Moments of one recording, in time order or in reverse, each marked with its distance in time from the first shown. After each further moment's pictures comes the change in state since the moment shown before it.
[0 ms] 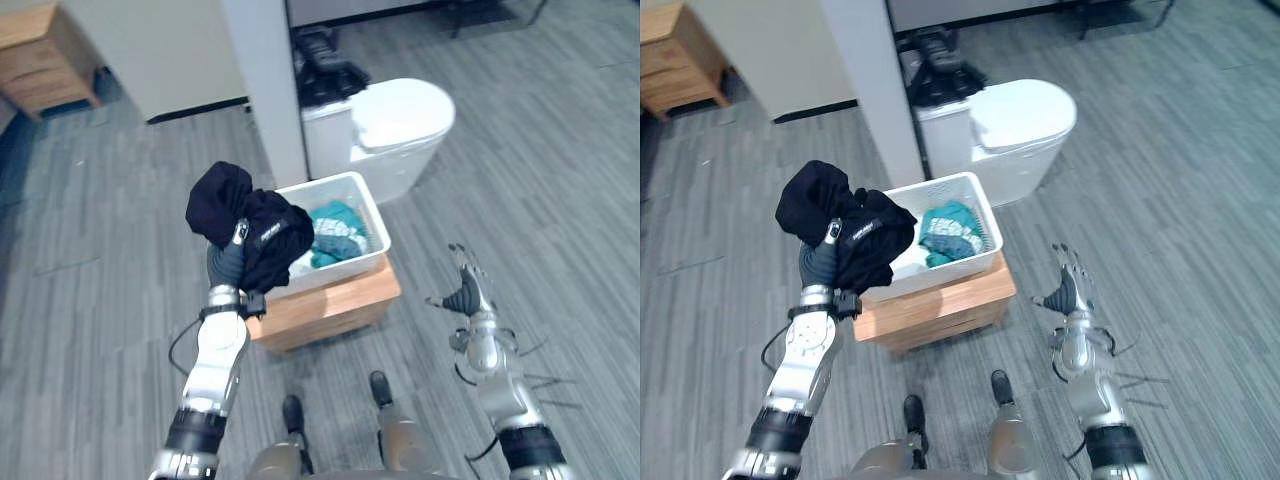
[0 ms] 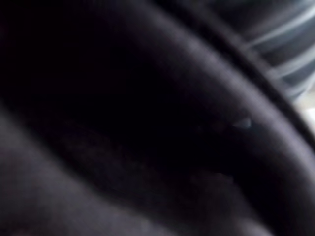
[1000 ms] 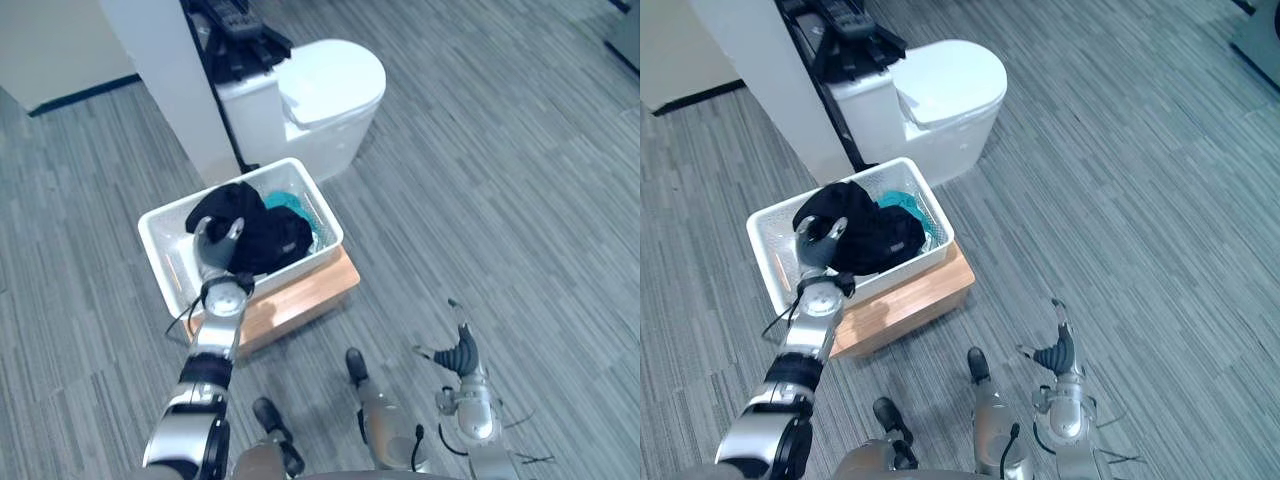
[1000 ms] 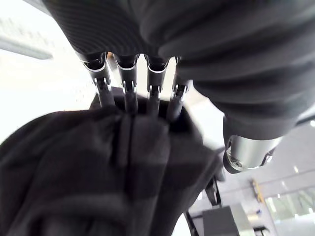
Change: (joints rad) left arm -0.023 -0.026 0.222 0.285 0.167 0.127 0.157; right arm 0.303 0.144 -0.058 0.092 0.236 -0.033 -0.047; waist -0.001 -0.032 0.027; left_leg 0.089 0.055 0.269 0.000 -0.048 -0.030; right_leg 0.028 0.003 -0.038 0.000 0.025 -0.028
